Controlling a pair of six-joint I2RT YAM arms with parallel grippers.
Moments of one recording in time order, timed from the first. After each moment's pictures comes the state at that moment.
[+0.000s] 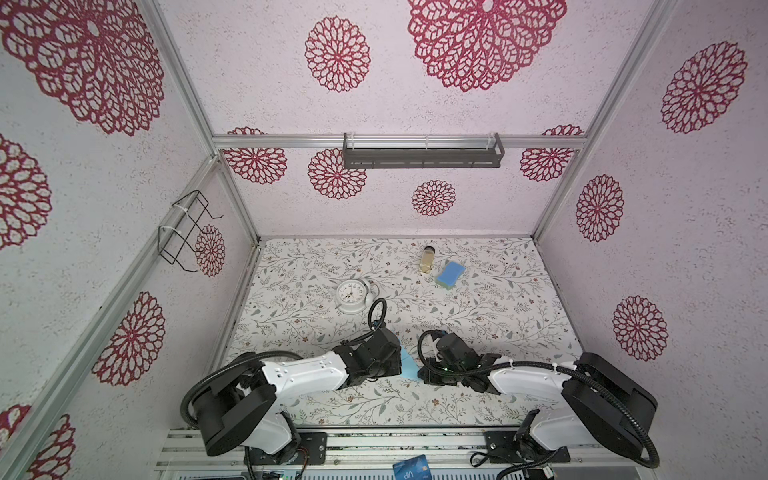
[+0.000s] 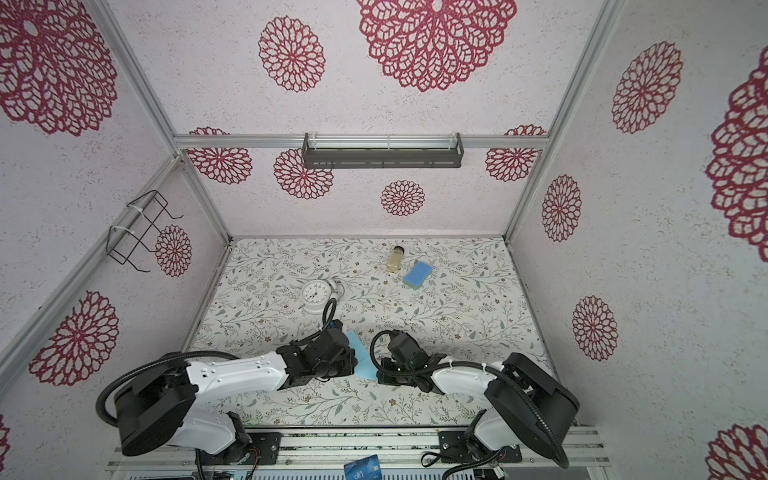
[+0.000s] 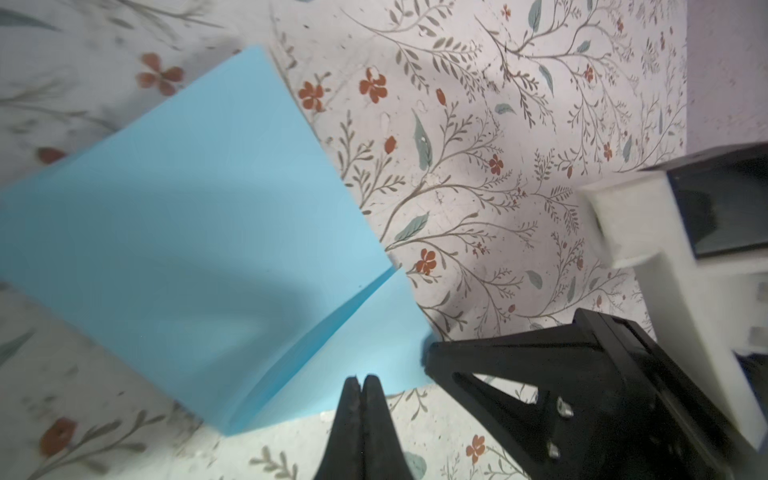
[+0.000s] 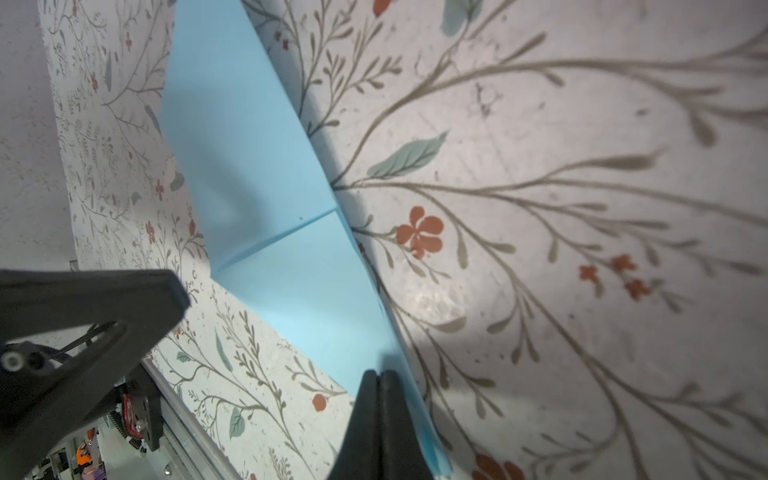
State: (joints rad) left arm -0.95 1.51 0.71 -0.12 -0.03 -0.96; right arm 0.81 1.40 0.47 0.02 -0.24 0.84
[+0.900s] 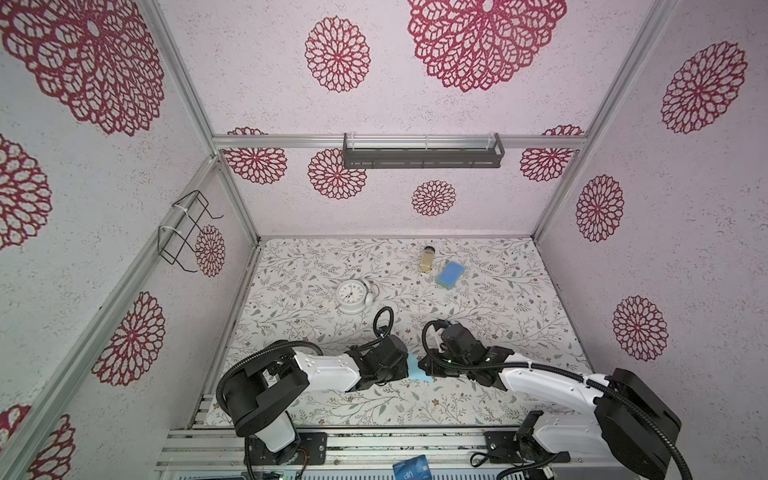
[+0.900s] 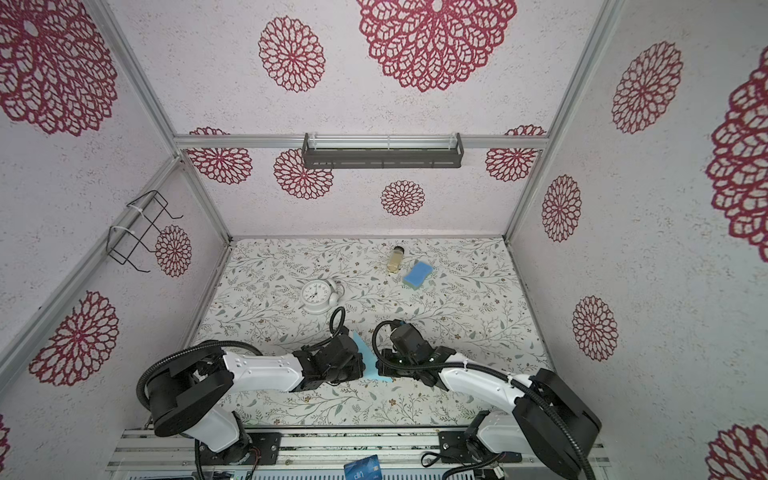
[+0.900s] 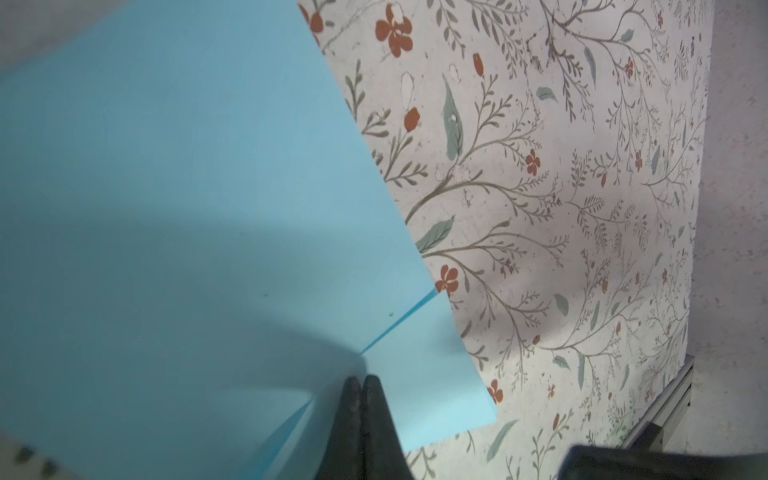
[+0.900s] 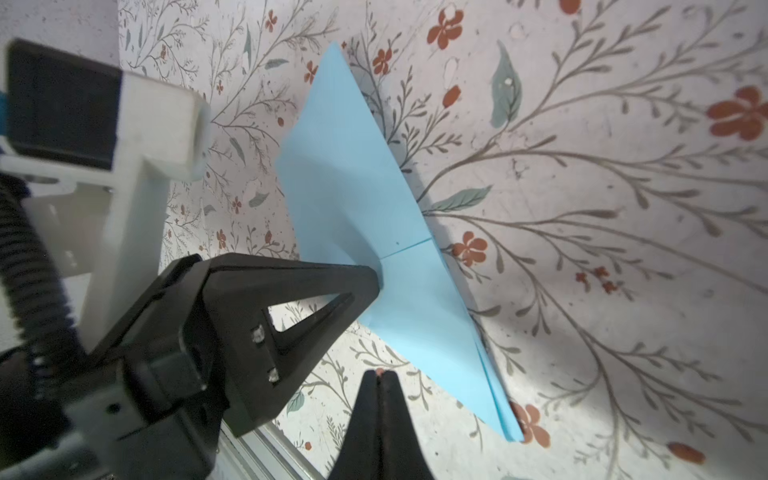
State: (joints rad) left arm -0.98 1.64 0.66 0.07 -0.05 -1.10; right arm 0.78 1.27 0.54 -0.13 -0.24 0.84
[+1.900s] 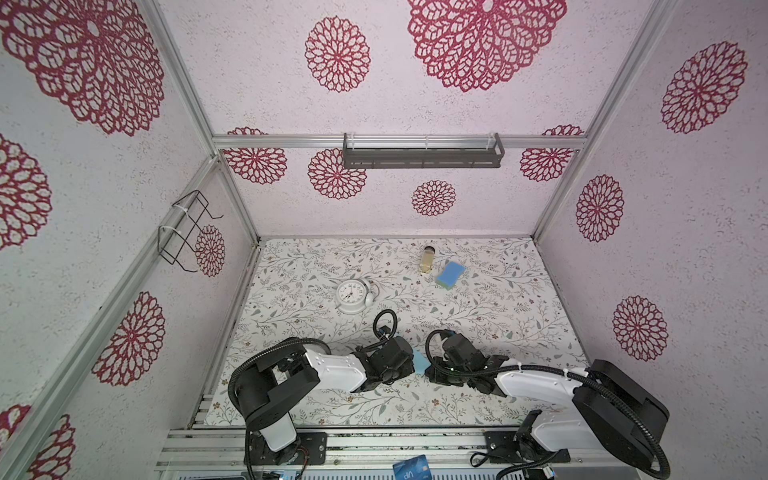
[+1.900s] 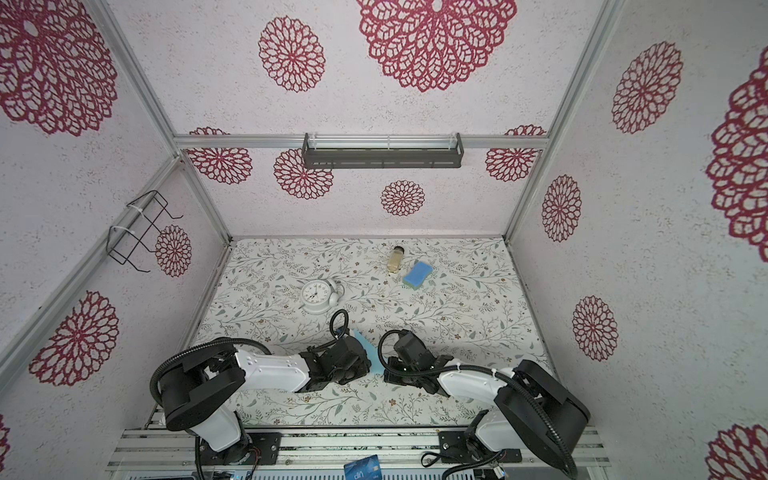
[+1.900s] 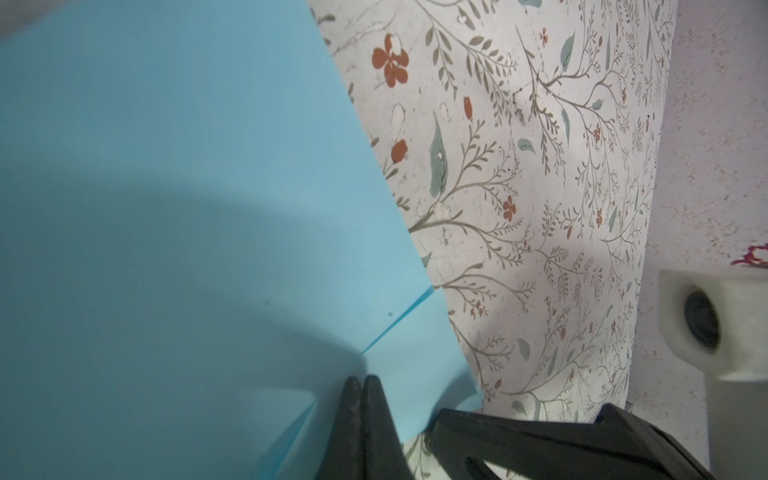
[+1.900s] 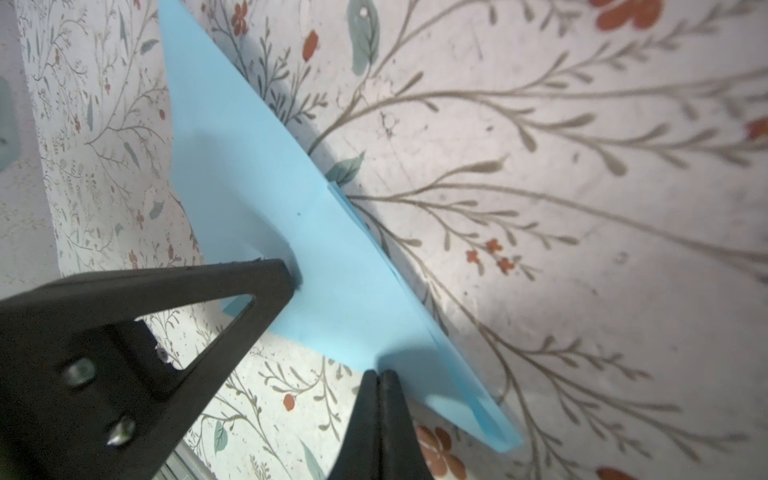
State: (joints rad) left arm -1.00 1.69 0.68 0.15 -0.09 -1.25; right arm 0.77 1.34 0.43 -0.01 -0.18 0.88
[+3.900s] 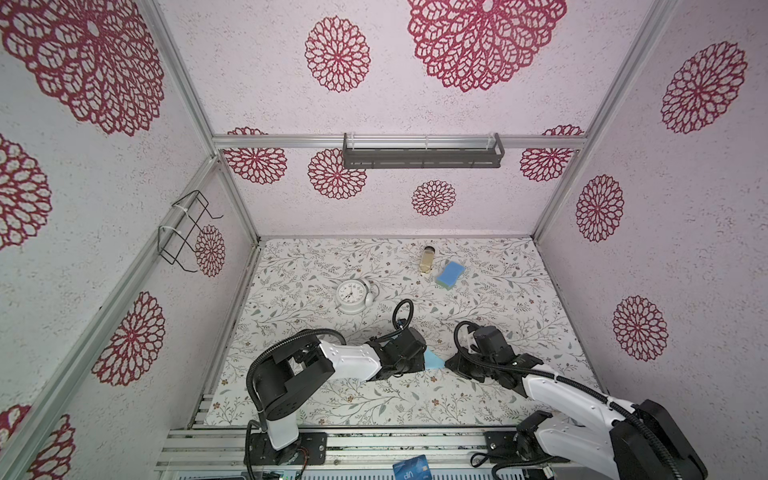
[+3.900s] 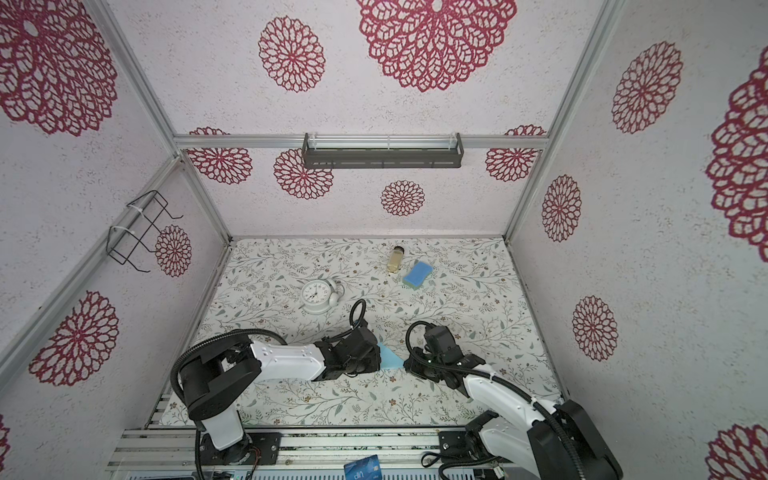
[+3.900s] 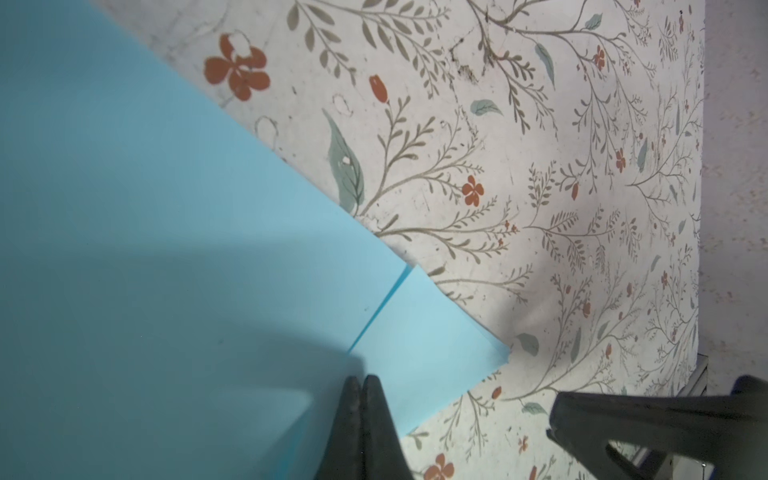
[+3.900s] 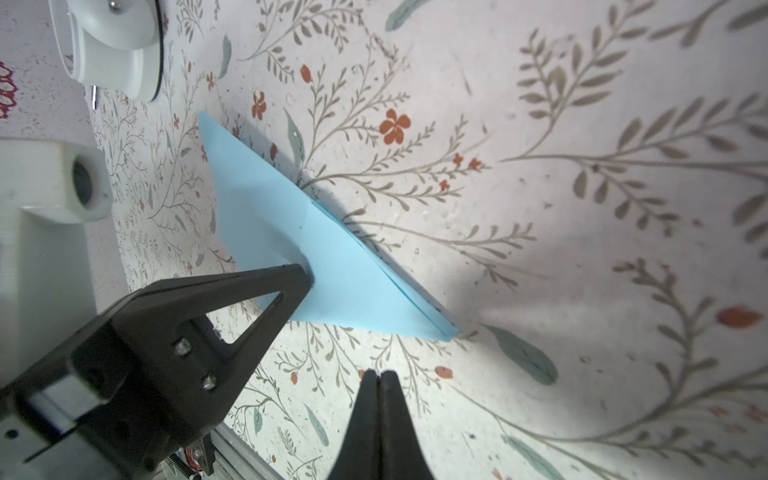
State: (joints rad) left arm -1.00 1.80 0.86 0.03 -0.04 -1.01; right arm 0.50 1.10 0.39 -0.20 -0.33 0.84
